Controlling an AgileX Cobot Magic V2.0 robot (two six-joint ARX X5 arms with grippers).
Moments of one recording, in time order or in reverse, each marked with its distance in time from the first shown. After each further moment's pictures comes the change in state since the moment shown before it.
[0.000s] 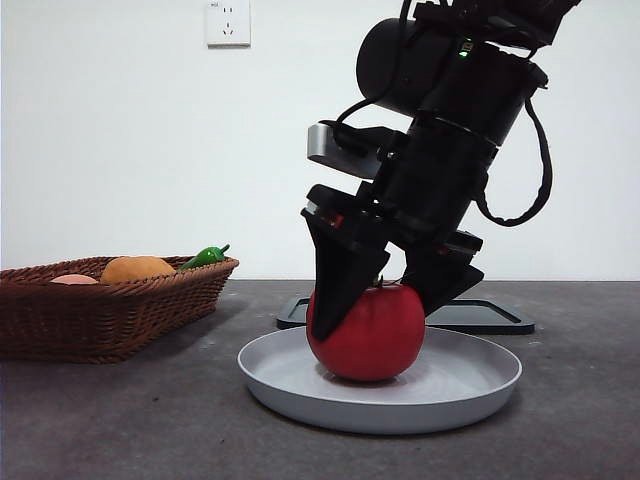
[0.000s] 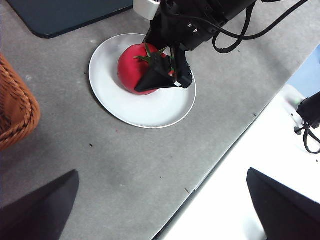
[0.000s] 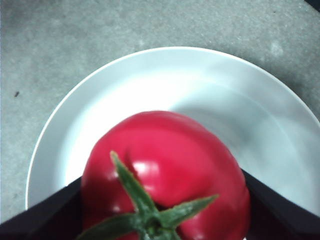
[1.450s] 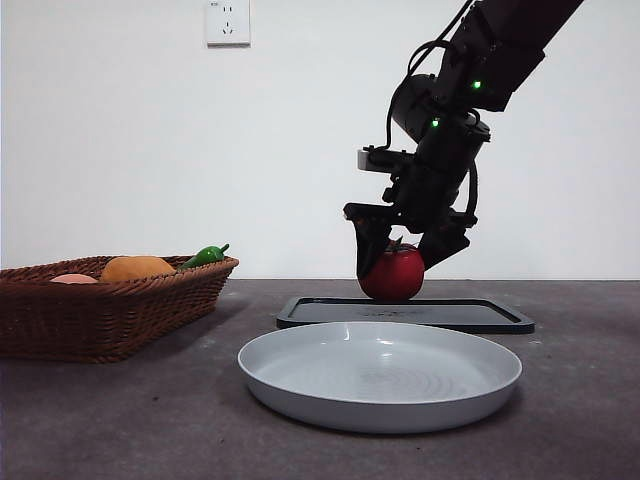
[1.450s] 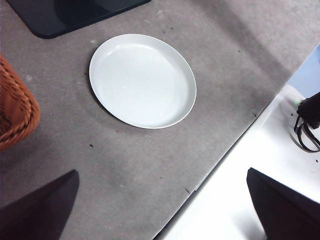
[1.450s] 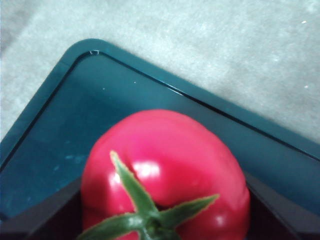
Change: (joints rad) left arm 0.000 0.000 0.000 0.001 0.000 0.000; right arm -0.296 0.419 0.591 0.039 0.103 -0.056
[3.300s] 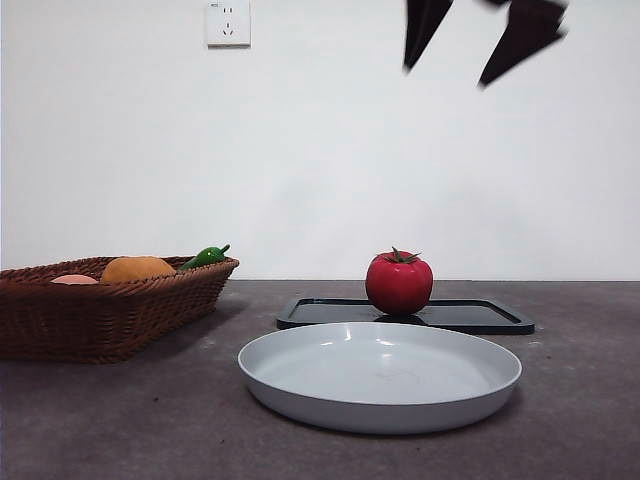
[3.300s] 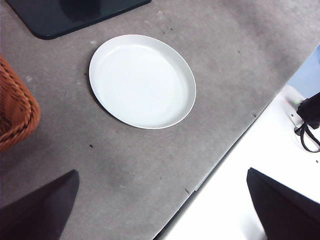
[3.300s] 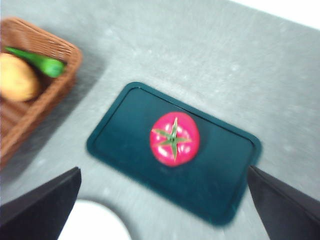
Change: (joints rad) left arm 0.000 0.000 0.000 0.002 0.000 0.000; right arm -0.005 -0.571 0.006 -0.438 0.000 -0.008
